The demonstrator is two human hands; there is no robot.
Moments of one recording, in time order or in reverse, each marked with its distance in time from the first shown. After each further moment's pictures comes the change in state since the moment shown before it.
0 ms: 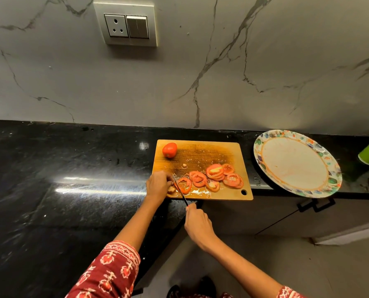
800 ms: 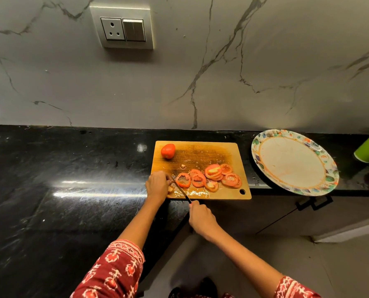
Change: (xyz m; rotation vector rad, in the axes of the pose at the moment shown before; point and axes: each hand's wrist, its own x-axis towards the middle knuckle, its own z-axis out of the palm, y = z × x) left_hand 0.000 0.010 -0.004 0.055 0.038 -0.052; right_hand 0.015 0.008 -0.011 0.002 -0.082 0.064
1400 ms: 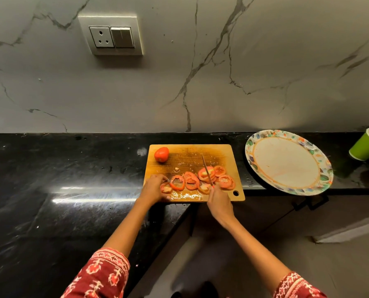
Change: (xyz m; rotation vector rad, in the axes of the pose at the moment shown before) left_hand 0.016 -0.012 0.008 0.015 -0.287 0.144; right_hand 0.031 0.058 -0.033 0.278 0.375 0.053
